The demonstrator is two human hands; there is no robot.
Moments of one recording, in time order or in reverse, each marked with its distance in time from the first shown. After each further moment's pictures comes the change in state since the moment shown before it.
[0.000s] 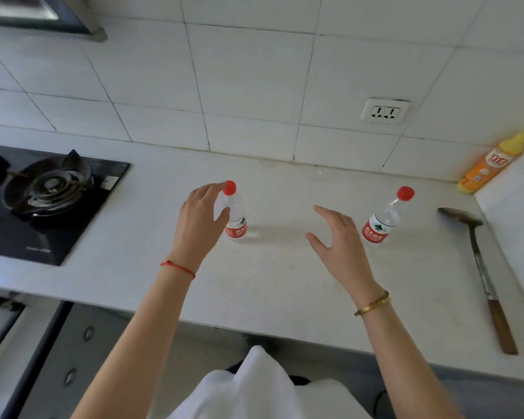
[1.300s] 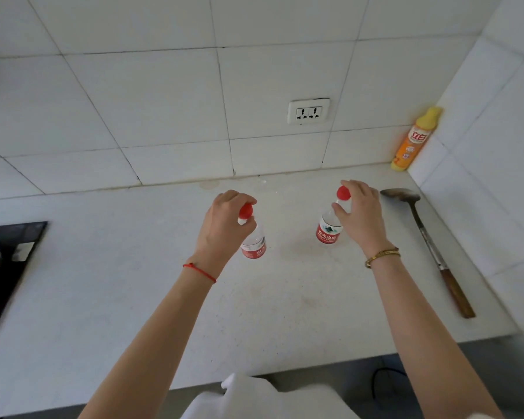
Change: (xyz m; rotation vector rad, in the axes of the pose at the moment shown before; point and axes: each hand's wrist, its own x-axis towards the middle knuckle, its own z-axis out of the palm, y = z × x) left_hand 0.077 0.110 0.088 -0.199 -0.185 0.288; right_hand 0.067 0.139 -0.073 -0.233 0.234 0.332
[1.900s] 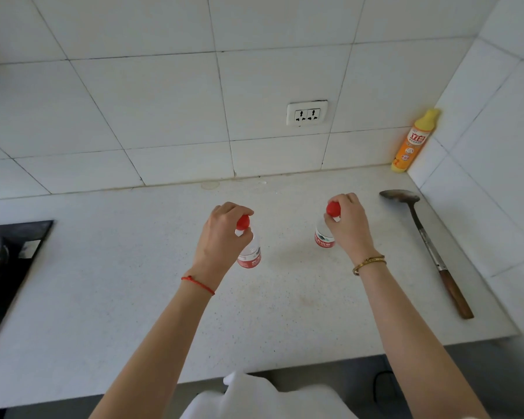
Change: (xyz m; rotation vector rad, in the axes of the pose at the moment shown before) left_hand -0.024 0.009 0.004 0.038 0.008 -0.038; right_hand -0.018 -0.006 0.009 0.136 -0.017 0.001
